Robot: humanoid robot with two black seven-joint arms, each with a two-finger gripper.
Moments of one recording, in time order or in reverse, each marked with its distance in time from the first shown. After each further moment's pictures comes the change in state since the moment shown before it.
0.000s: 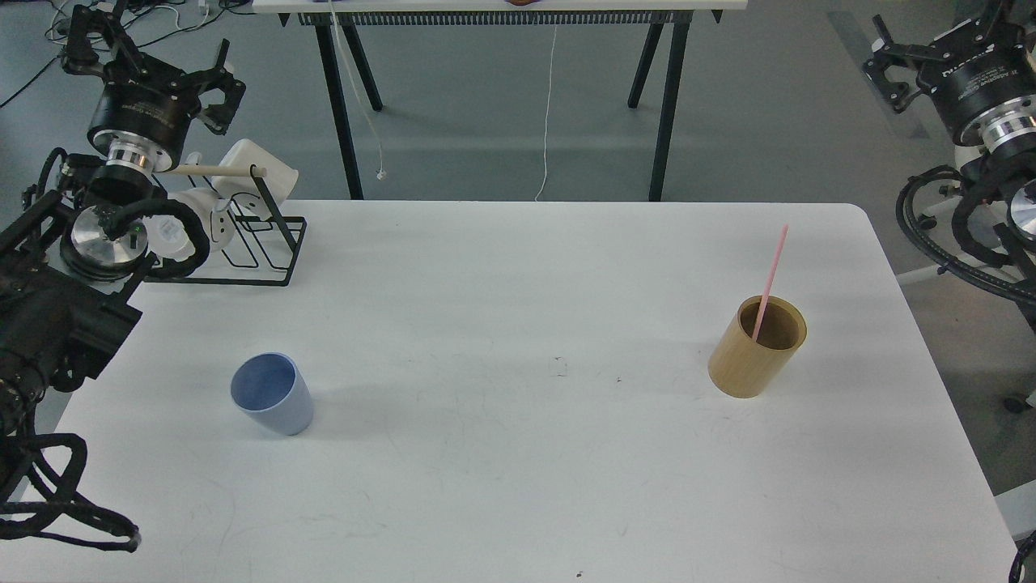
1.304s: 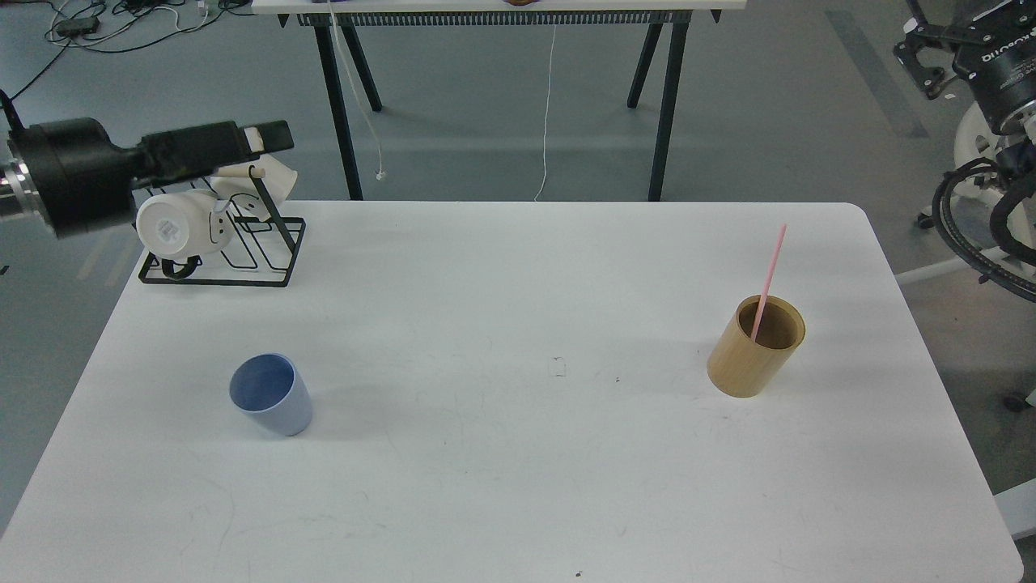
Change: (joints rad) left arm 0.160 0.747 0.157 -1.050 1.768 0.000 -0.086; right arm -0.063 -0.079 0.054 0.162 0.001 0.000 0.008
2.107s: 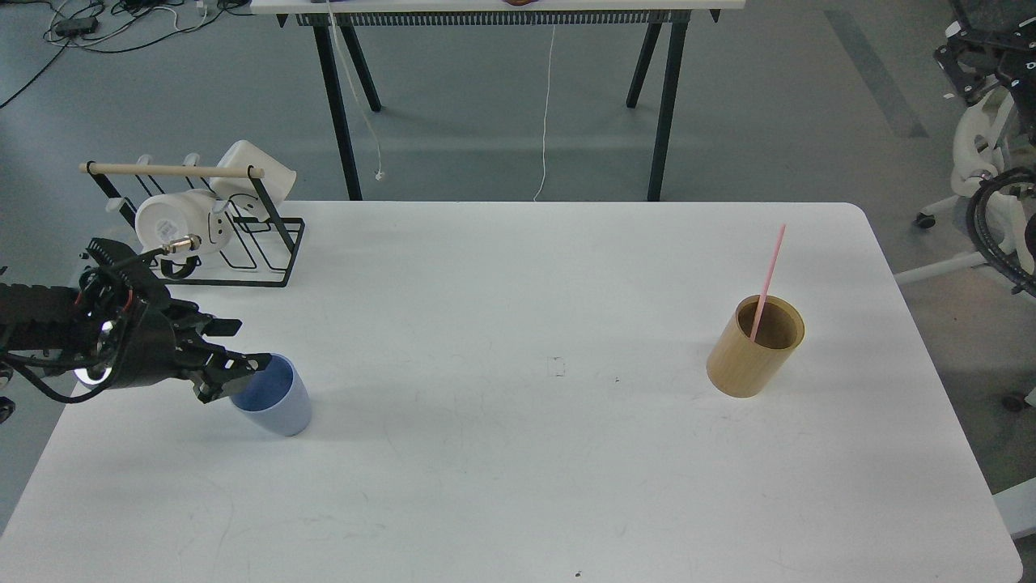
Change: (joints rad) left arm 0.016 -0.100 0.333 0.207 0.641 0.184 -0.006; right arm -0.056 -0.053 0.053 0.021 0.001 0.000 0.000
